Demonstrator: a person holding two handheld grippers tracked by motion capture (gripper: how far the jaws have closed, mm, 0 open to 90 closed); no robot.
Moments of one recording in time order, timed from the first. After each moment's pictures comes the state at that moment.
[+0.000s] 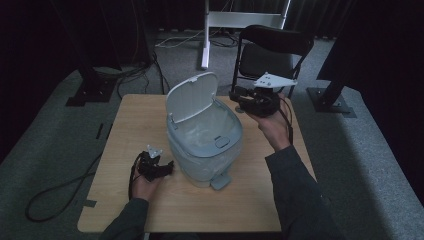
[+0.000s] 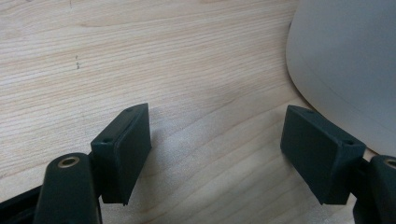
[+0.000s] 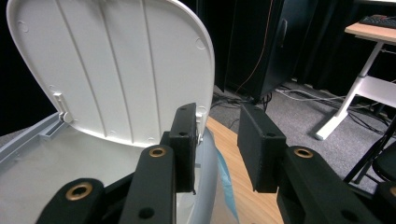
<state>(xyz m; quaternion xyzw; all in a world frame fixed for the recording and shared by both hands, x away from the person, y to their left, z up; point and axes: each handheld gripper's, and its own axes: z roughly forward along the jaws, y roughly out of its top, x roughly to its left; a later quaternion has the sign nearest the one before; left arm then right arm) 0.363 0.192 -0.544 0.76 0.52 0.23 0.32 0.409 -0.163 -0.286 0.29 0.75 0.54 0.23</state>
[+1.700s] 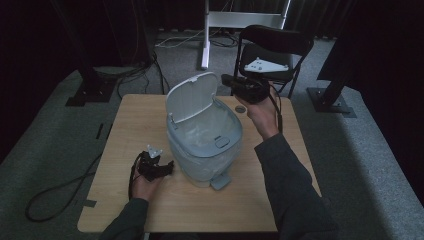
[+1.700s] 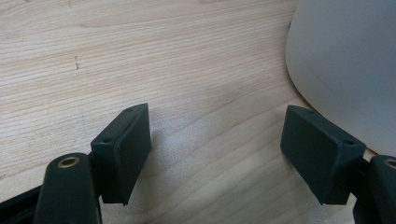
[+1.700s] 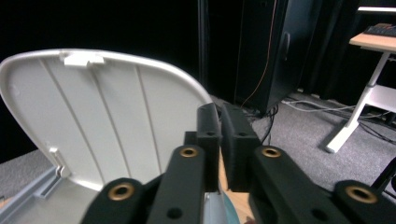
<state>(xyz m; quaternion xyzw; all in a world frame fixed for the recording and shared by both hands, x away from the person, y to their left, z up) 0.363 0.192 -0.544 0.76 0.52 0.23 0.32 0.431 -0.137 -0.264 0.30 0.73 0.57 0.22</state>
